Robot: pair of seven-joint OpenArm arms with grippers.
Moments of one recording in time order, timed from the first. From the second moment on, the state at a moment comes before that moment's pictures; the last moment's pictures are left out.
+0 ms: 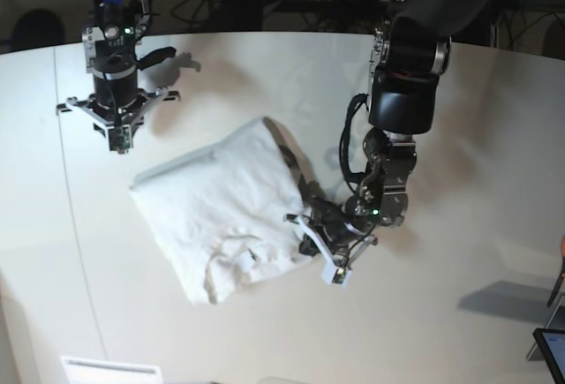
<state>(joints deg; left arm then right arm) -28.6 -3.4 8.6 45.0 -13.7 -21.2 23.5 -24.1 8.3 -5.4 110.3 -12.0 -7.9 -29.7</state>
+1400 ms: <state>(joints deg) -39.7 1.7 12.4 25.2 -13.2 -18.9 10.9 -9.1 7.6 -4.0 89.7 -12.8 -0.8 -26.7</state>
